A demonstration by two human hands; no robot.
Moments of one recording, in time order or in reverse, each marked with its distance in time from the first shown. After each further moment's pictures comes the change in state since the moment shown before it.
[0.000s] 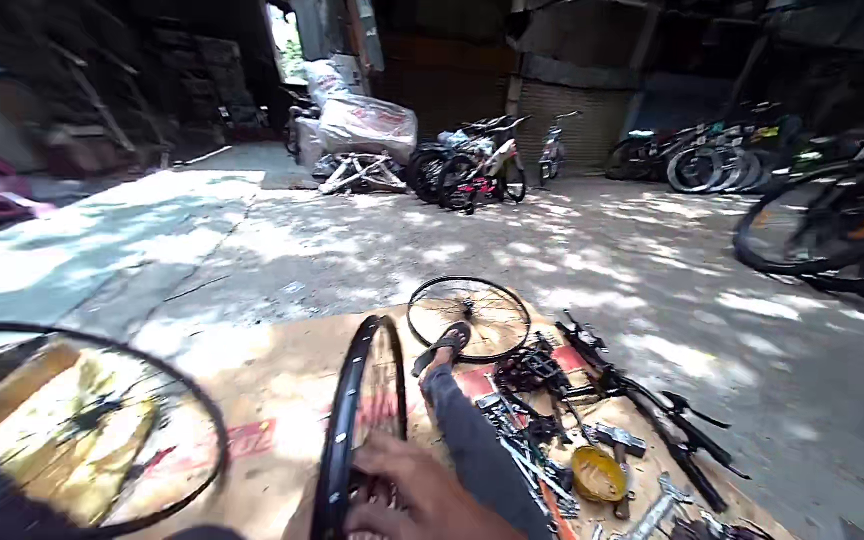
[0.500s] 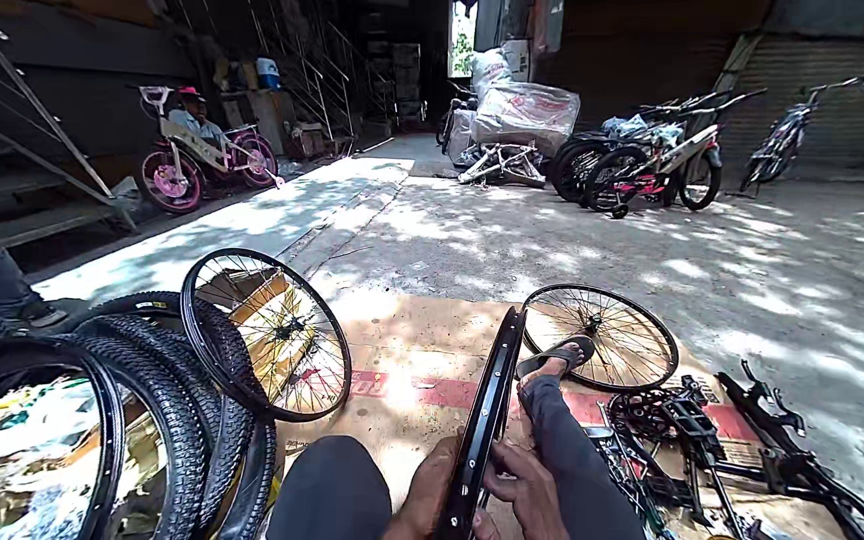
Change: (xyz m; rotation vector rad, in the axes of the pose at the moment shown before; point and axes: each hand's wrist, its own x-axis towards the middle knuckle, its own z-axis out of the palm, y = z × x) left_hand 0.023 -0.037 -0.037 -0.302 -0.184 0.122; right_hand -0.037 0.000 0.064 -0.205 0.445 -0.093
